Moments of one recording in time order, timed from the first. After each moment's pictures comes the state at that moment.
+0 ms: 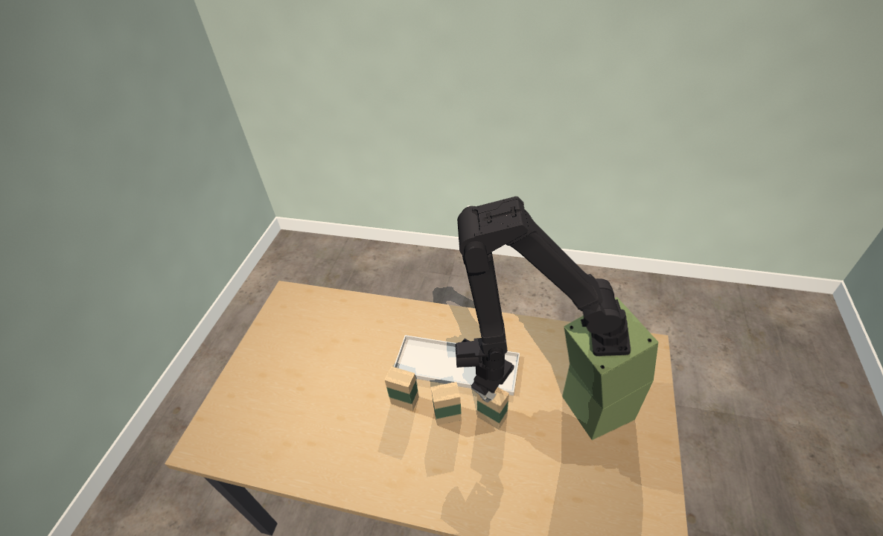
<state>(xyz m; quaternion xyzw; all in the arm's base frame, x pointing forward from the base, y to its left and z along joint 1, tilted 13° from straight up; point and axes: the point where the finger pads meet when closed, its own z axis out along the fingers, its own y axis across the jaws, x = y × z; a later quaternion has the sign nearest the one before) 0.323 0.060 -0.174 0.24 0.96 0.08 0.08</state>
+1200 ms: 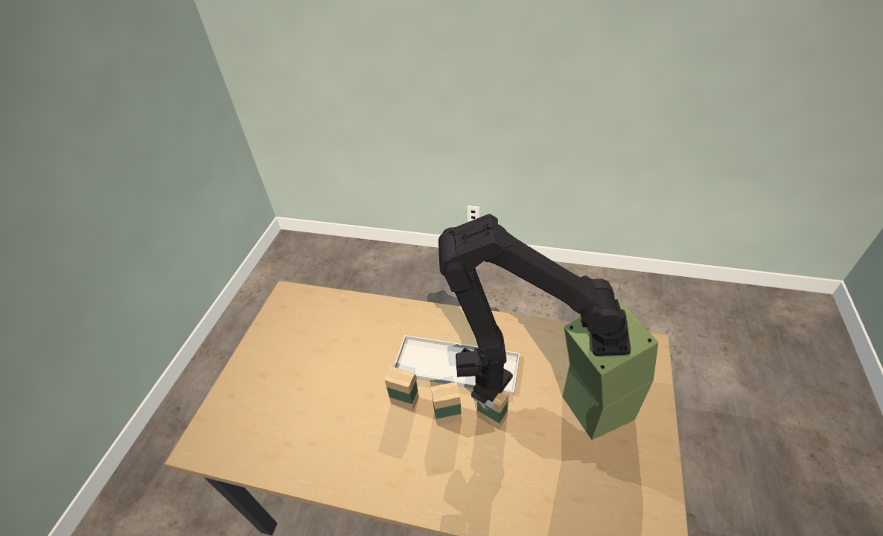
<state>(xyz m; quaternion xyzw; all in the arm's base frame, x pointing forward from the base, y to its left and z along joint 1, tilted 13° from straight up) 0.333 0.065 -0.216 0.24 0.96 0.08 0.08</state>
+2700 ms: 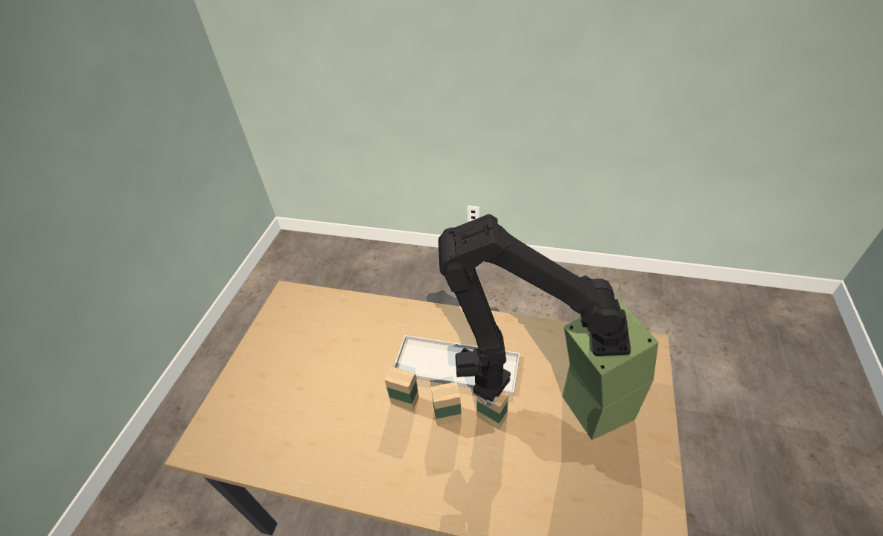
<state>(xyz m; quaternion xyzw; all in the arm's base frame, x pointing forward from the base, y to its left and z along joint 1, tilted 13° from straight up) 0.335 0.065 -0.216 0.24 0.96 0.08 0.09</state>
